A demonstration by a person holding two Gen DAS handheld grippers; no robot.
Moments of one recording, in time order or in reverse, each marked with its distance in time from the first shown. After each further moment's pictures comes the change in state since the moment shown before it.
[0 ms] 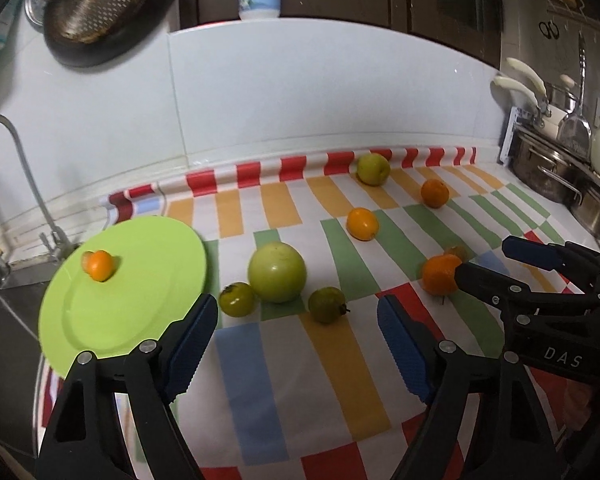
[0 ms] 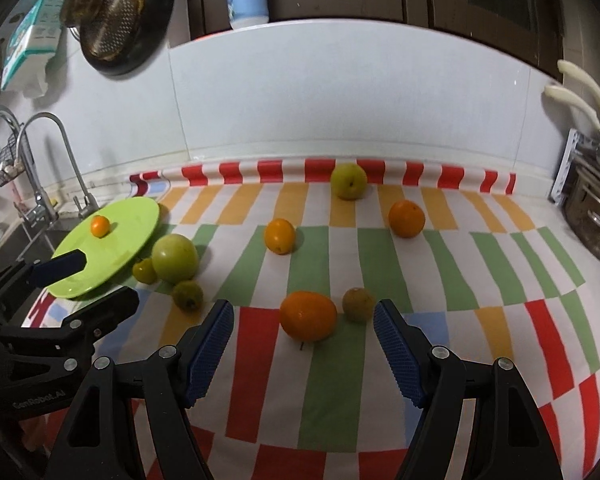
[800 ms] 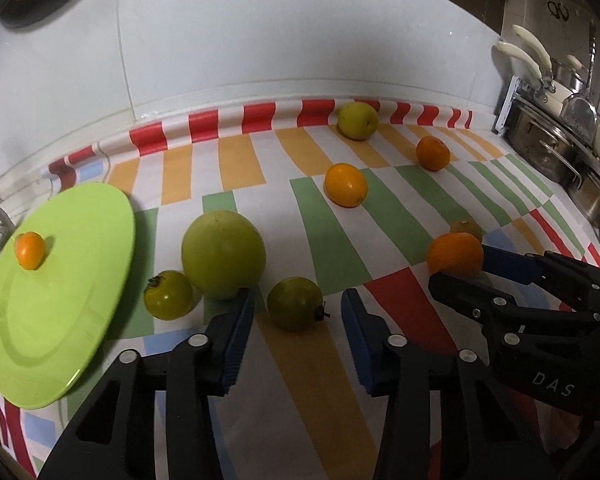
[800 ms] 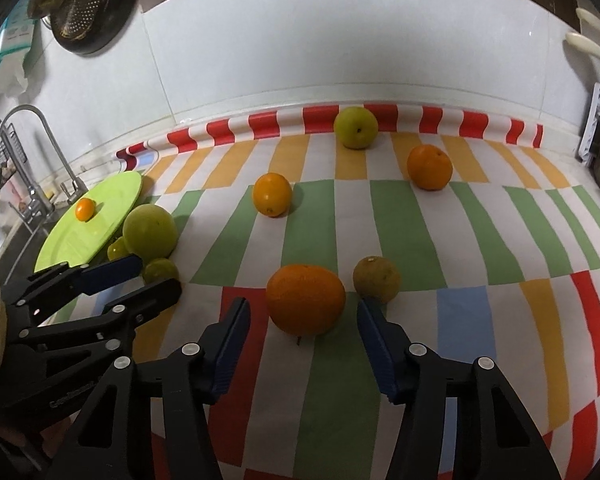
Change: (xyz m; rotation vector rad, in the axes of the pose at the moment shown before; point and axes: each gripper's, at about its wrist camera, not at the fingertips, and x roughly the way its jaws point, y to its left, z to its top) left arm 0.065 -0.011 0.001 -0.010 0.158 -0.100; right arm 0.051 -0.014 -0.006 0.054 0.134 0.068
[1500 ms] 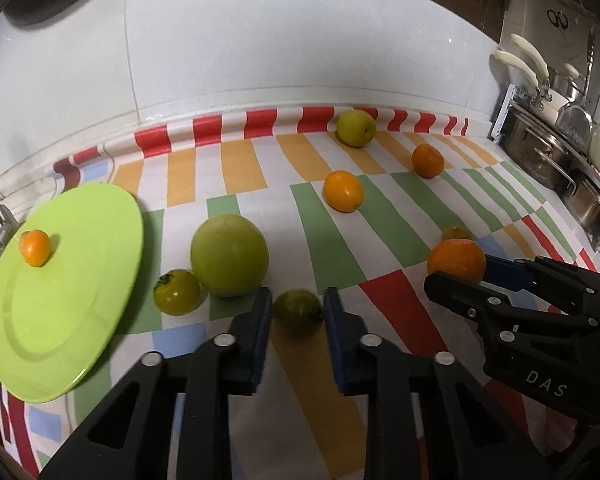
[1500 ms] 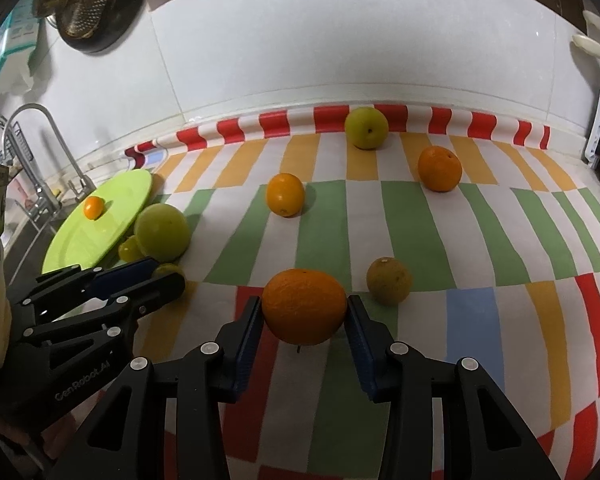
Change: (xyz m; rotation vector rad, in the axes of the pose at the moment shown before) left arm -0.017 0.002 -0.001 -0.006 -0.023 -0.006; right arm -0.007 0.008 0.003 -0.015 0.005 0.024
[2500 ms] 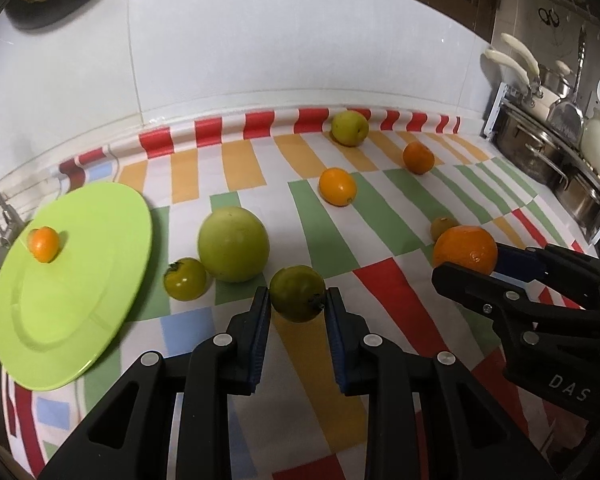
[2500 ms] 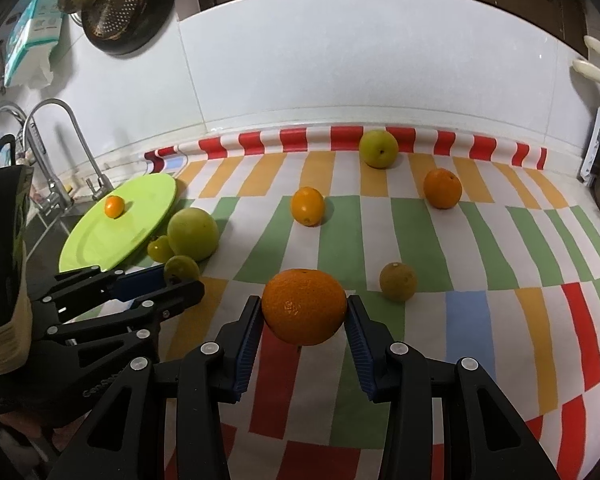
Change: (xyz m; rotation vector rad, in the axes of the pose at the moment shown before) left arm -0.016 -0.001 -0.007 0.008 -0.005 -0.007; right arm -0.028 0.018 -0.004 -0.037 -0.042 0.001
